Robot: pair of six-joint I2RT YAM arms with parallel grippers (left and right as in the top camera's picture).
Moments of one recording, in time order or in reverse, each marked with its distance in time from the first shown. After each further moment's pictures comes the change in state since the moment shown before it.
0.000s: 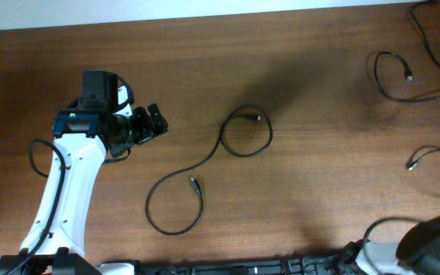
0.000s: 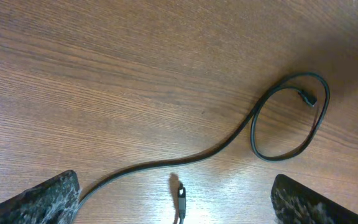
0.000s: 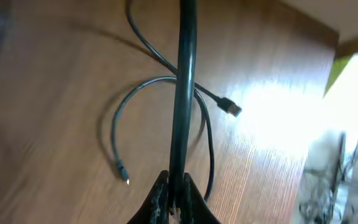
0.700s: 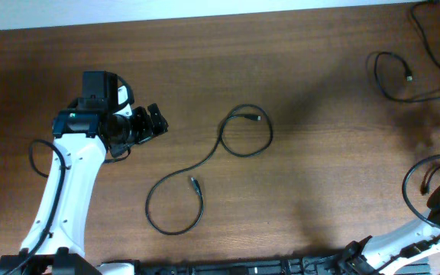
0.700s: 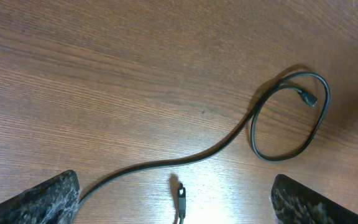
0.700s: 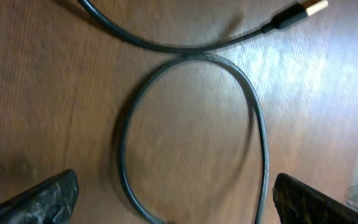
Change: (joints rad) left arm 0.000 0.000 0.000 0.000 0.000 0.000; right arm -0.095 0.358 0.016 0.122 -0.008 0.057
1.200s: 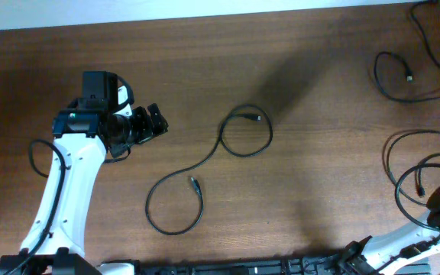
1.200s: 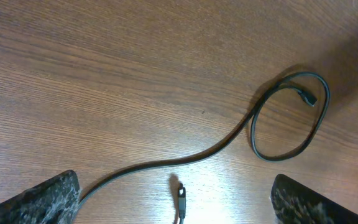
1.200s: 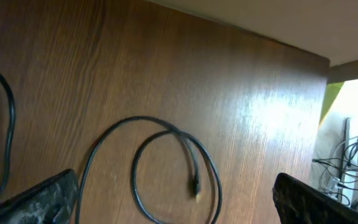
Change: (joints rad) left arm 0.000 0.000 0.000 0.000 0.000 0.000; right arm 0.000 -0.008 0.513 -0.297 -0.026 -0.060
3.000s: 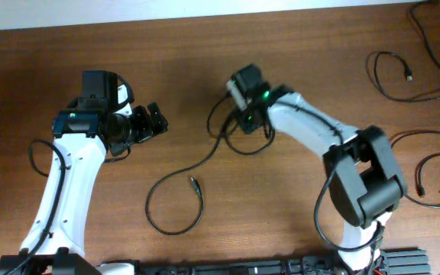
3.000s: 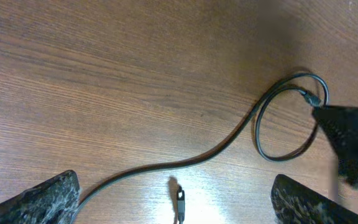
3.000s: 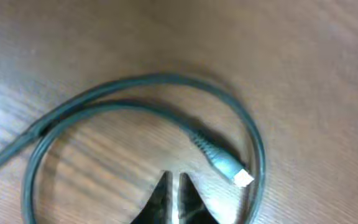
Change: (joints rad) left arm 0.000 0.000 0.000 0.012 0.000 0.000; right arm 1.270 0.075 -0.538 0.603 -0.321 -0.505
